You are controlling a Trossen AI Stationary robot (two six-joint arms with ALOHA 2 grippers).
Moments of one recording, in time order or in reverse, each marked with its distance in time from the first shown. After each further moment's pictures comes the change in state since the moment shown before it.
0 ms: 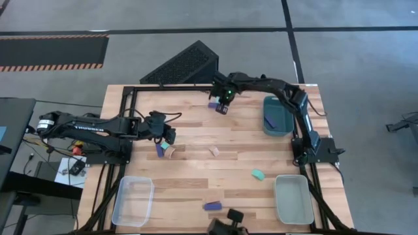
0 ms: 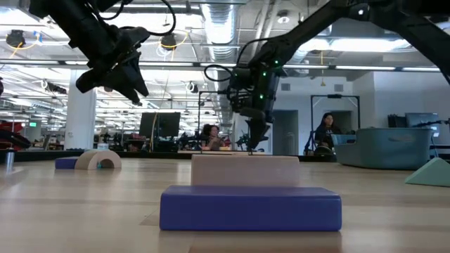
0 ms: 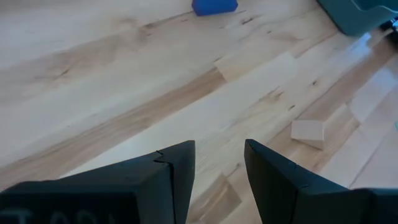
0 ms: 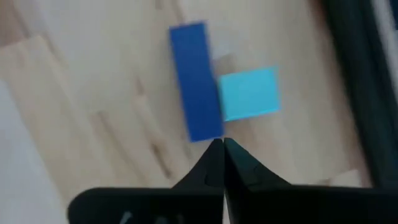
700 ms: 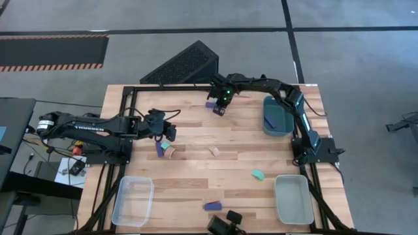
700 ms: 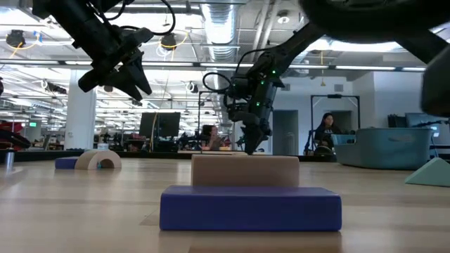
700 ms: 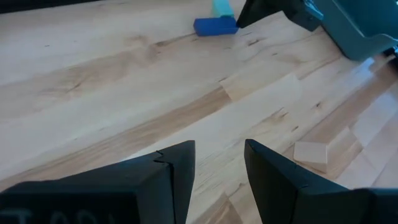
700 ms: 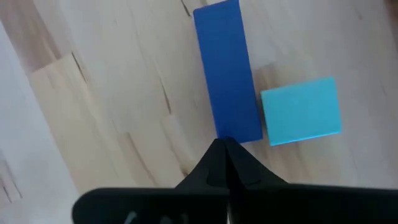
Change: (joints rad) left arm 0.018 0.000 0.000 0.028 -0.042 -0.017; right arm -0.013 0.077 0.014 0.010 -0.135 0.043
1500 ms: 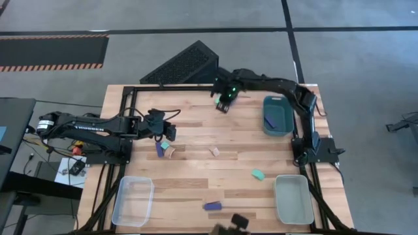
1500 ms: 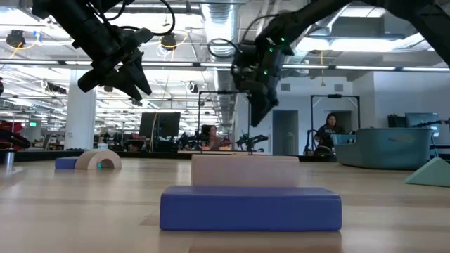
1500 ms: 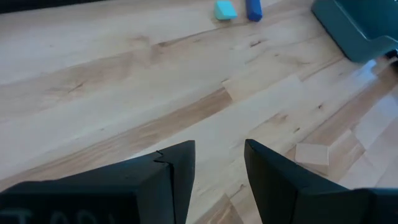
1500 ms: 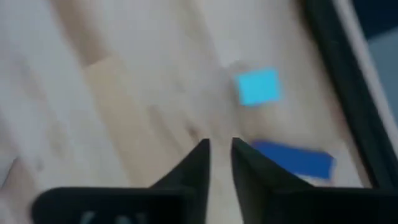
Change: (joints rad) left arm 0.001 0.000 0.000 -0.003 0.000 -0.006; right arm 0.030 -0.208 -0.006 -0.111 0.096 0.065
